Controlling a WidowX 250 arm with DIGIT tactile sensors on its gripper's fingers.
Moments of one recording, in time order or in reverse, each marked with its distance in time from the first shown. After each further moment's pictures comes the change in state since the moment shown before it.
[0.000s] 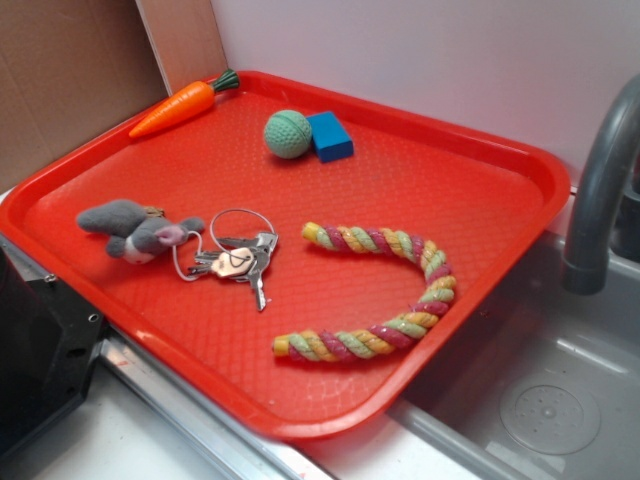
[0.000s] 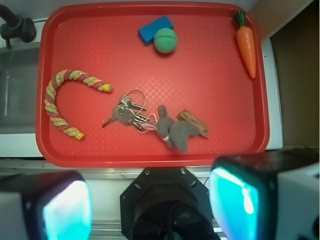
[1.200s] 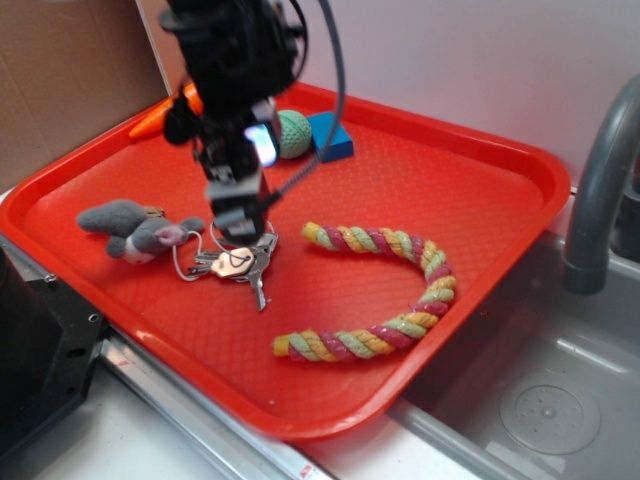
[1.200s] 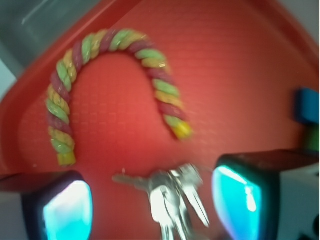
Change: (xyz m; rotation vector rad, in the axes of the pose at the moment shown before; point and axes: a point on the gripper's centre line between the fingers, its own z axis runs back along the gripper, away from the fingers) arm 0.050 -0.079 -0.176 -0.113 0.030 -0.901
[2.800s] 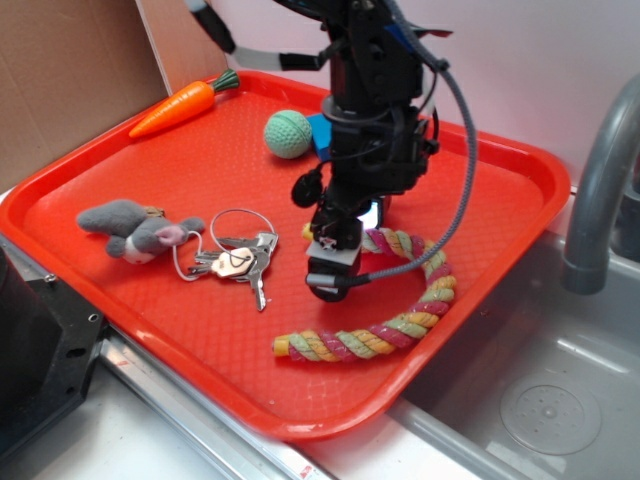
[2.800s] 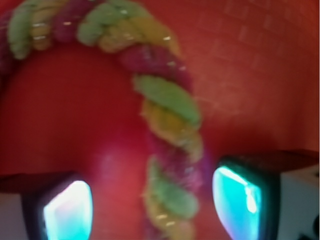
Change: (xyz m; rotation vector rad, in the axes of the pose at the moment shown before) arm 0.042 0.031 -0.059 -0.043 0.208 -0.211
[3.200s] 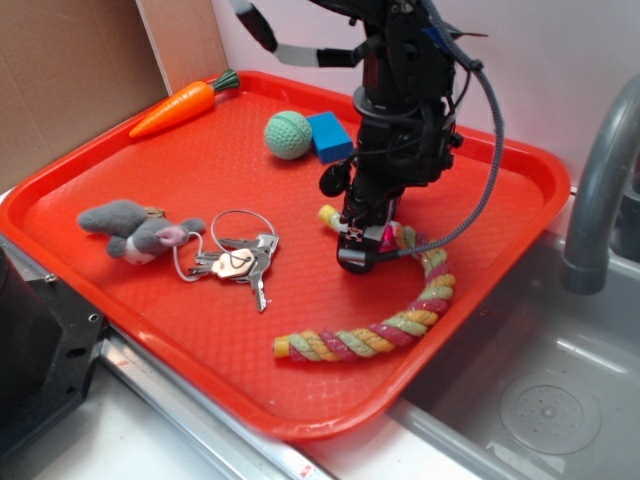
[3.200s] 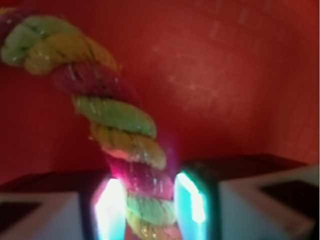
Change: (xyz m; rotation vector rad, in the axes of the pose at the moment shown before) arm 0.002 0.017 -0.005 0.061 0.049 0.028
